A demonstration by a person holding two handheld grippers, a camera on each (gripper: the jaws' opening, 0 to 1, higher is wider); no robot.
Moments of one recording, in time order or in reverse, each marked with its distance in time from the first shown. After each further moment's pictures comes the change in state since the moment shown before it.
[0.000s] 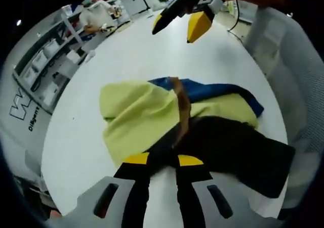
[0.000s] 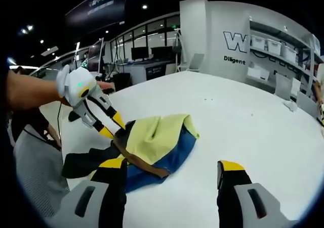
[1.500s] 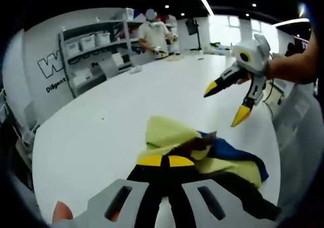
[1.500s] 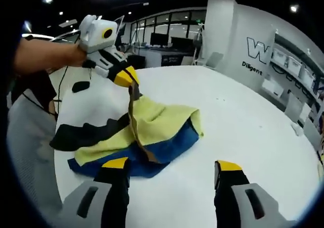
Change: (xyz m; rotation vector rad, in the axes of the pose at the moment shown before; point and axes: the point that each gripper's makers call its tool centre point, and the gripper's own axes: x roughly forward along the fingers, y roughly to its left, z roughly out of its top) left arm -0.039 0.074 0.038 -0.463 -0.352 0.189; right arm 0.028 -0.005 -0.015 -0.260 0.090 0.061
